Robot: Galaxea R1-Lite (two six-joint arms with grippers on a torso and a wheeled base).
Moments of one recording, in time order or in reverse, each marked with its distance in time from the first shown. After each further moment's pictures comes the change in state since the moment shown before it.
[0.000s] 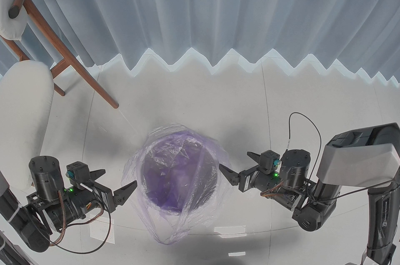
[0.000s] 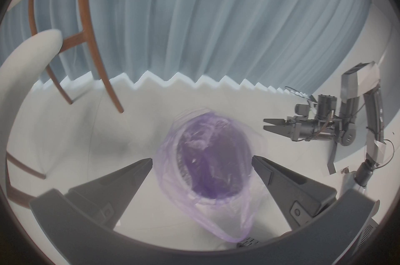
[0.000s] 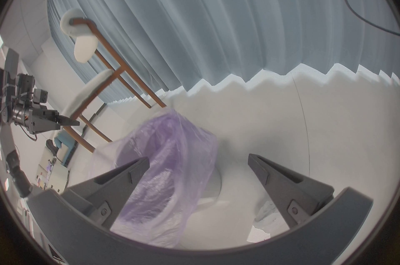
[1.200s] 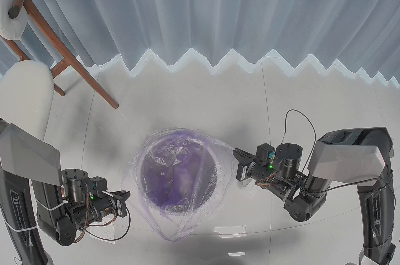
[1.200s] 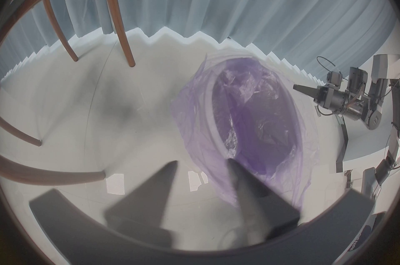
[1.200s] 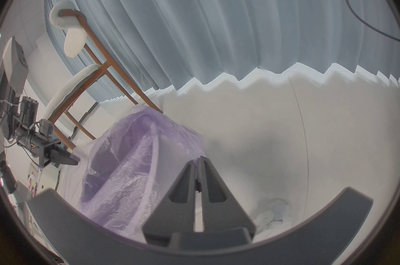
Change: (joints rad) left arm 0.104 0.501 -0.030 -0.279 -0.048 -0.012; right arm -0.050 0.098 -0.166 0.045 -0.009 -0.015
